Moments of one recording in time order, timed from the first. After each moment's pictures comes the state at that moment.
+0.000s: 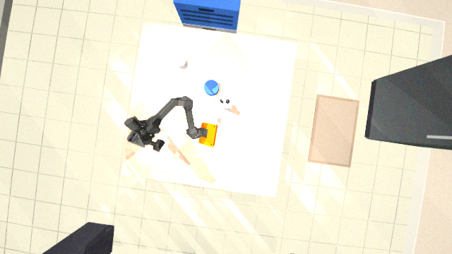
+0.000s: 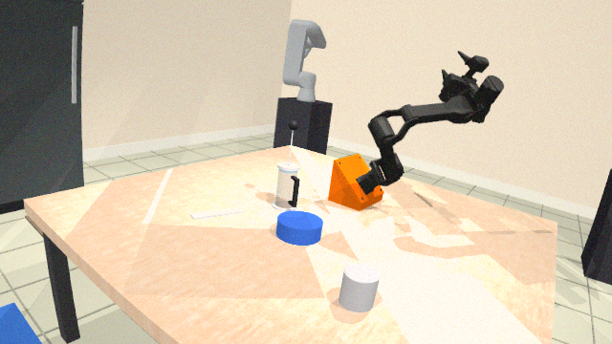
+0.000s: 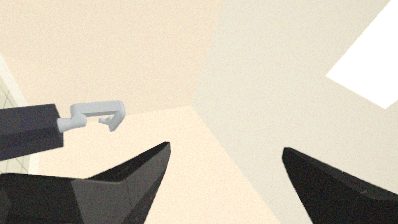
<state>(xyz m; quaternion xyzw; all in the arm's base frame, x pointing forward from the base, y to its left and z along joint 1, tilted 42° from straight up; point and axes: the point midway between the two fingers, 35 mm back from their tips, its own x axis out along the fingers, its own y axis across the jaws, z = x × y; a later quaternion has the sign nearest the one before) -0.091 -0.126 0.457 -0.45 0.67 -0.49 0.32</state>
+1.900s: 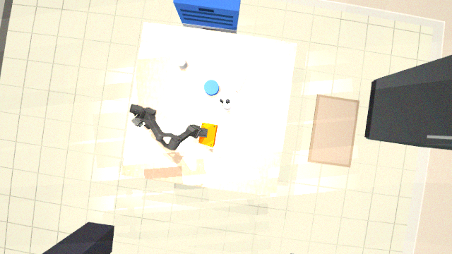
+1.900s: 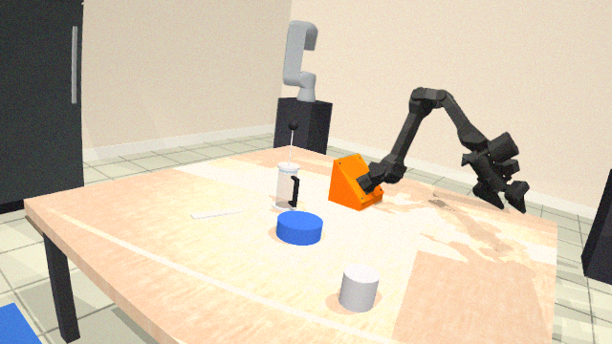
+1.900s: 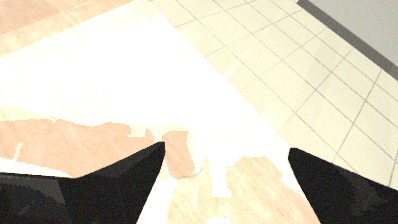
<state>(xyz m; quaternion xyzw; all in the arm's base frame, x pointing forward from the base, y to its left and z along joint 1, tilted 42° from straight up) 0.041 0.276 0.386 0.24 0.29 -0.76 -0.53</state>
